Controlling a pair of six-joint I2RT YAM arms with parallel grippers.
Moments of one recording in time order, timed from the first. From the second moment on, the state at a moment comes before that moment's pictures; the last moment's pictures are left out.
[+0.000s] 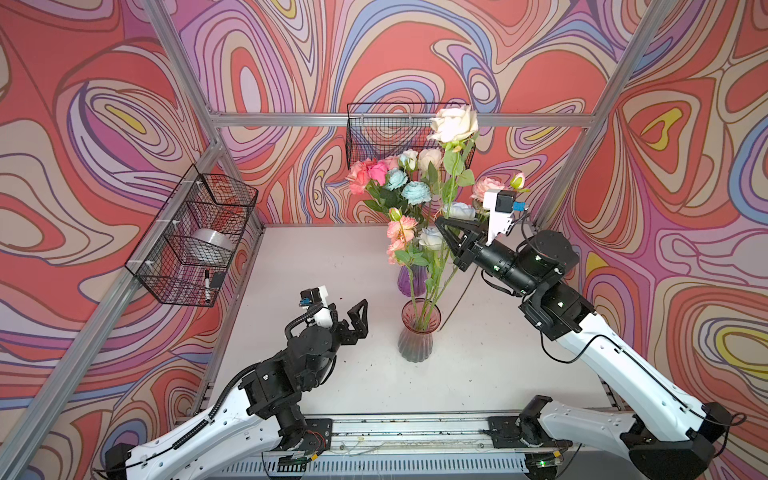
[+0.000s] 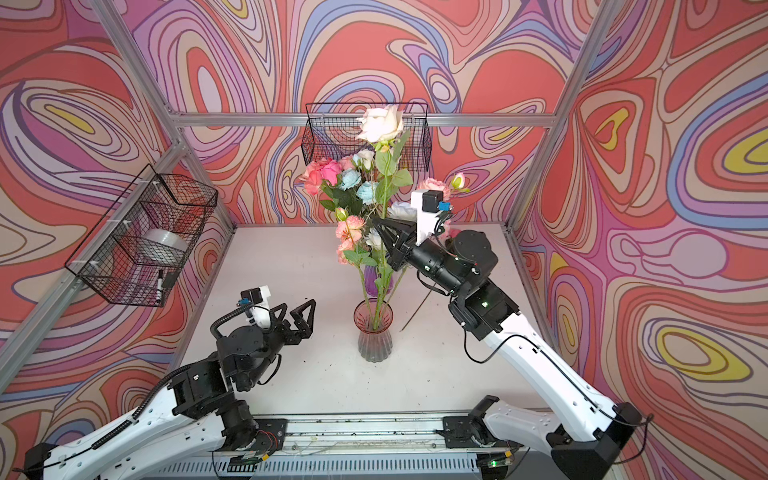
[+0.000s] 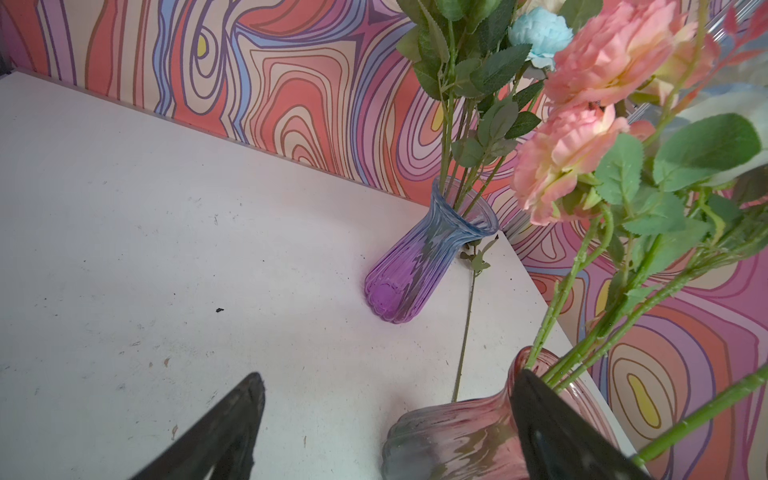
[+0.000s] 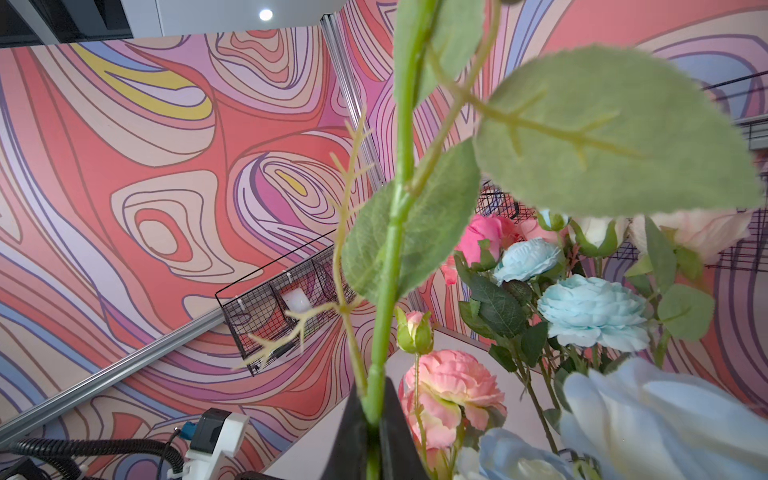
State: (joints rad) left arm -0.95 0.61 0.63 -0.28 -0.62 -0.69; right arm 0.63 1.14 1.29 0.05 -0.25 0.36
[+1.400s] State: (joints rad) left arm -0.93 0.68 0.63 -0.26 -0.58 -0.67; right arm 0.85 0.97 1.05 -0.18 -0.05 0.25
